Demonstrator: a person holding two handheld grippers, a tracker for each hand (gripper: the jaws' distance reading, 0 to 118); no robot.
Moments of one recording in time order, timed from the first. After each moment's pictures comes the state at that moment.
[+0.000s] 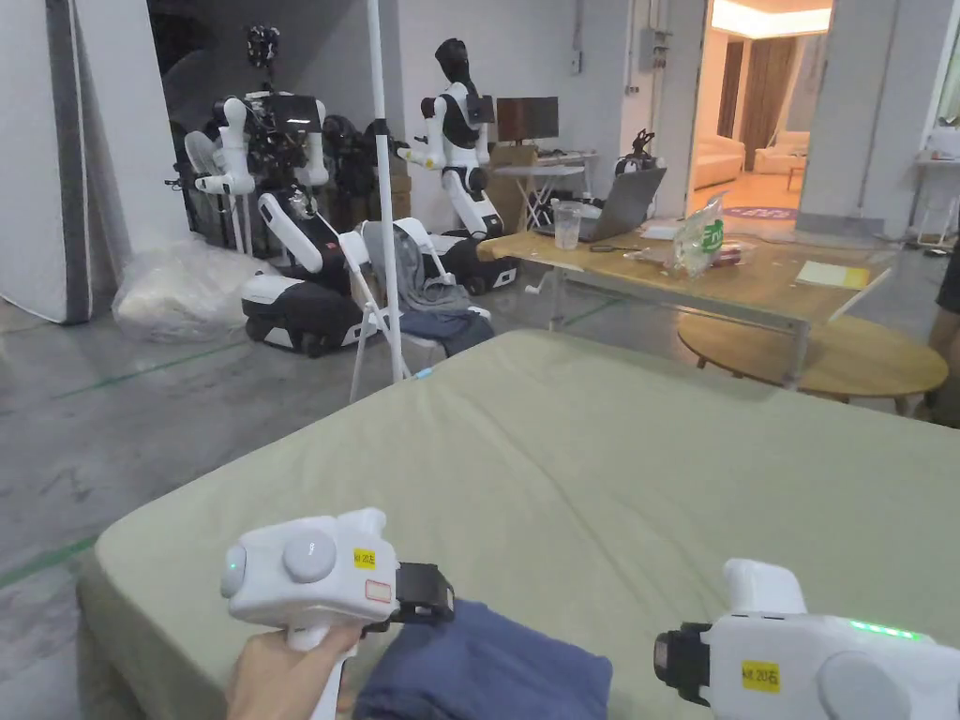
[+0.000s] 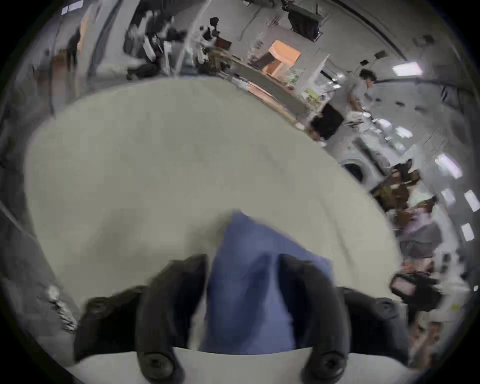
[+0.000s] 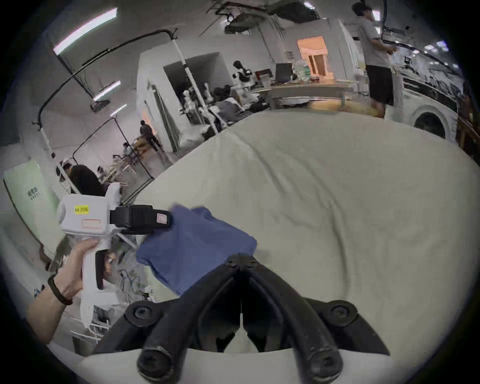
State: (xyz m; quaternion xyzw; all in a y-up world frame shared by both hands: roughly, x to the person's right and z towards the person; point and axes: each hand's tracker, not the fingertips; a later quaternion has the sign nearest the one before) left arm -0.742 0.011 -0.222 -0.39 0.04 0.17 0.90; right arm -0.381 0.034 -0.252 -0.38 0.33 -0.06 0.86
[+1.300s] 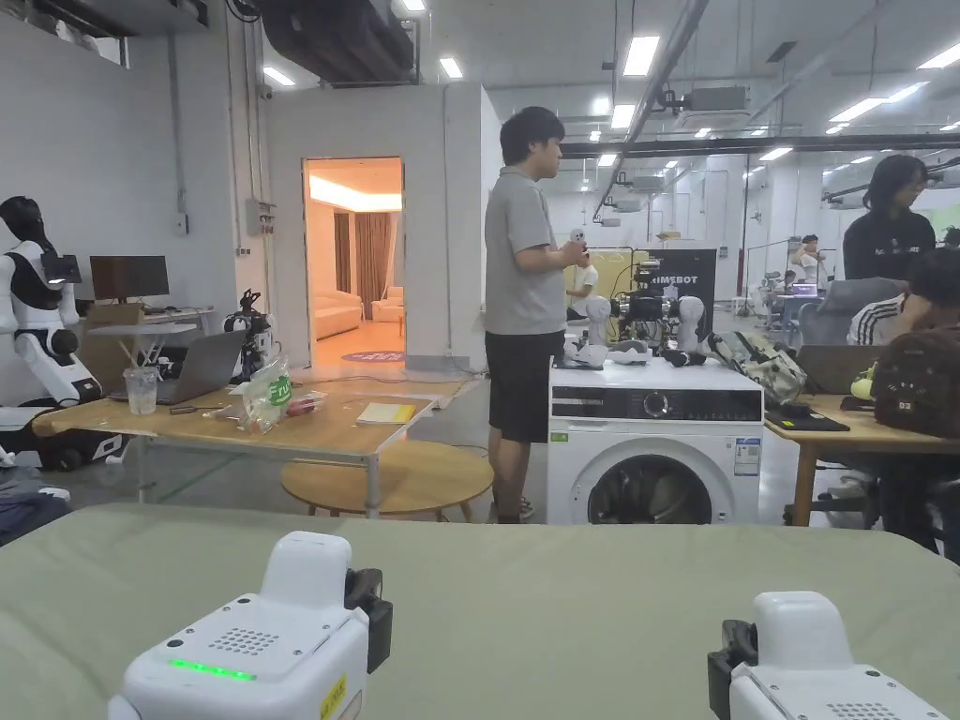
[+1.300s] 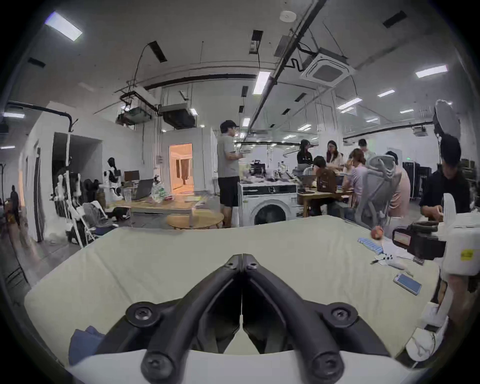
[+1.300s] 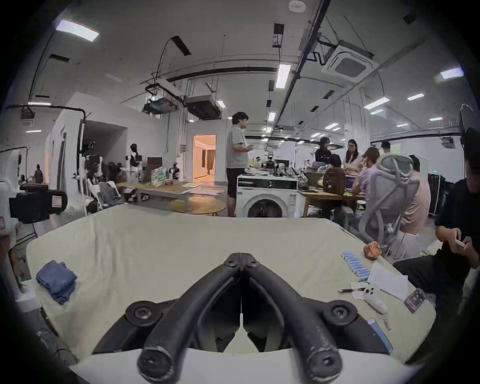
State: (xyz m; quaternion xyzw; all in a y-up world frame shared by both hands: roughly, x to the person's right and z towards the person) left arm -0.315 0.159 -0.139 -0.06 -0.20 -0.02 0.98; right arm -0.006 0.128 -0.106 -0.09 -0.05 0.01 0.99
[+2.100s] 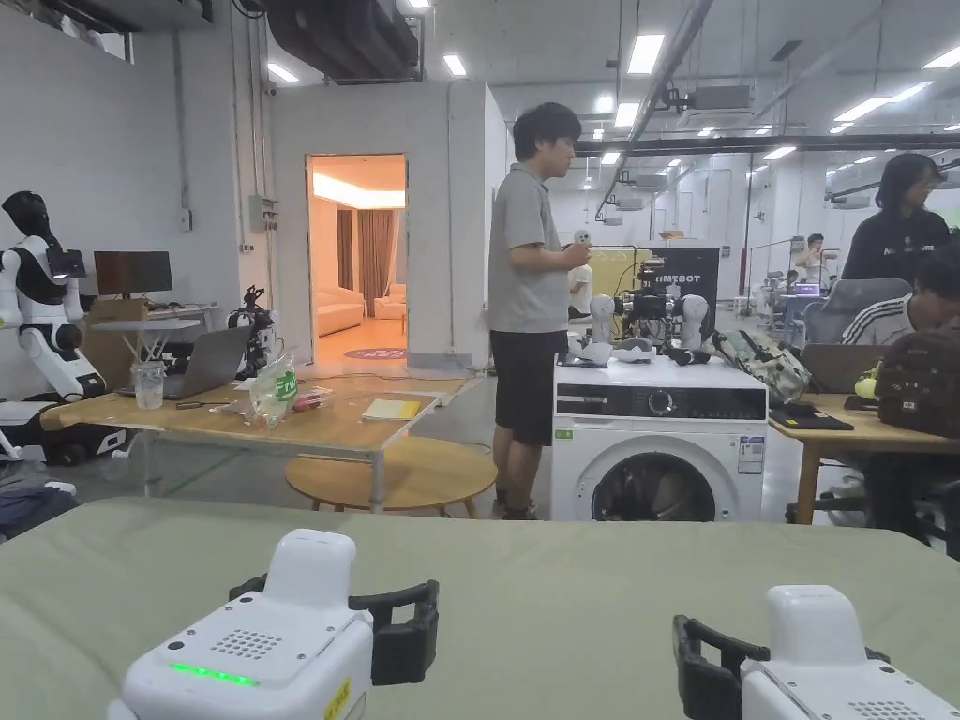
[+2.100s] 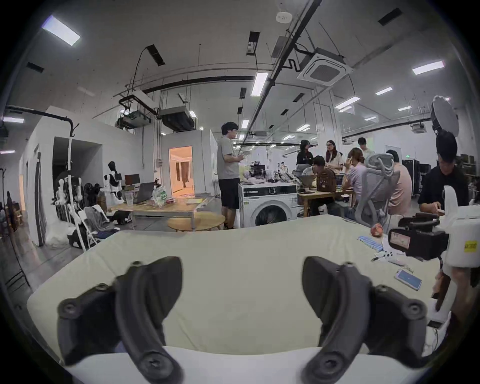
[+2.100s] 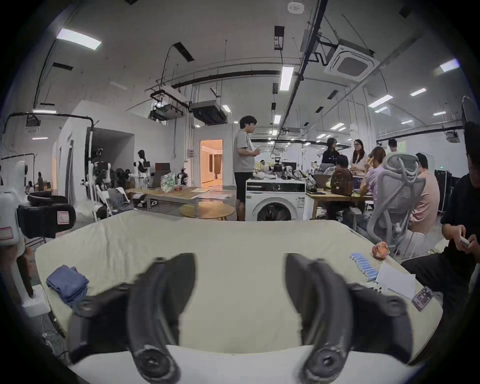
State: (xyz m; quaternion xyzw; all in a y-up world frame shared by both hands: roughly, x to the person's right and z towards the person) left arm -0.321 0.159 -0.125 -0.05 -0.19 -0.02 0.98; right arm -0.008 0.134 -0.091 -0.08 -0.03 -0.01 1.00
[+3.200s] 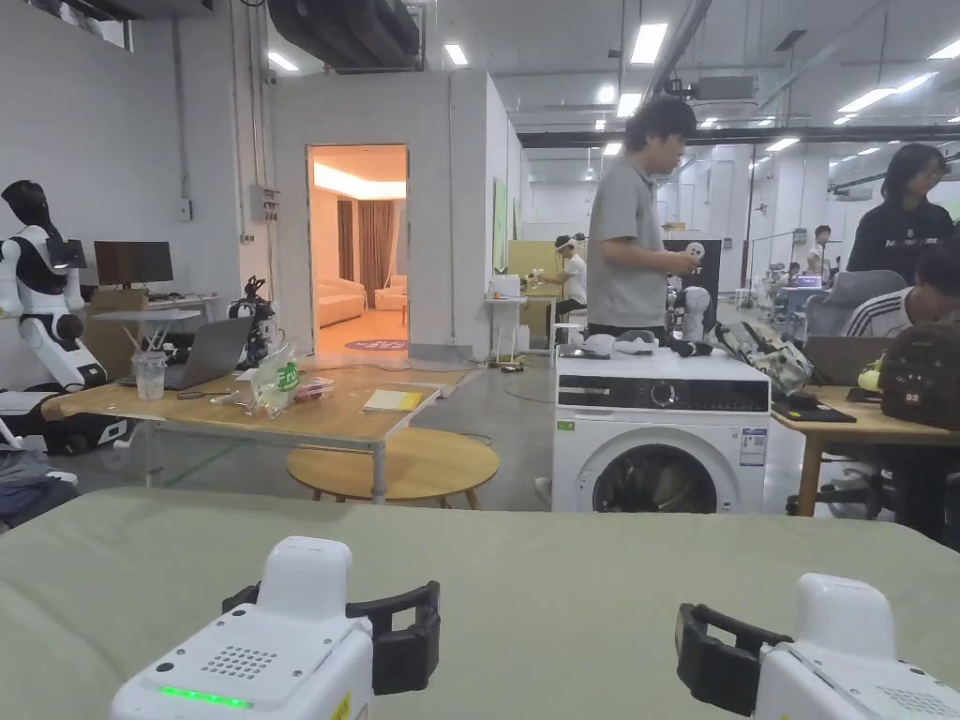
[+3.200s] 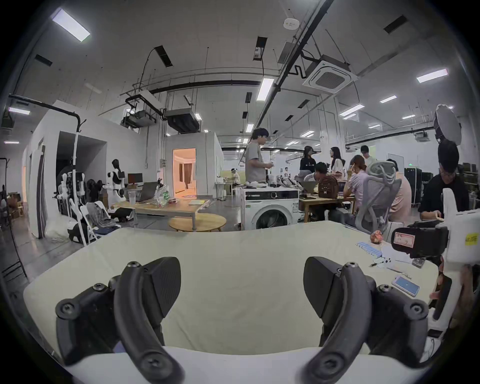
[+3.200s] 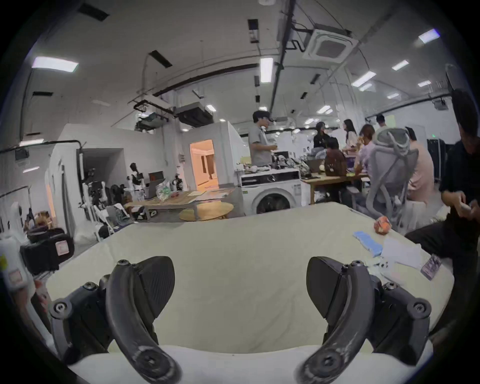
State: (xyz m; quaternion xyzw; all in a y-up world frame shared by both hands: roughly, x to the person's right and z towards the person) left arm -0.321 0.153 -0.115 -0.05 -0.19 -0.01 0.98; right arm -0.010 0.142 -0.087 -0.10 -0.07 -0.10 0.99
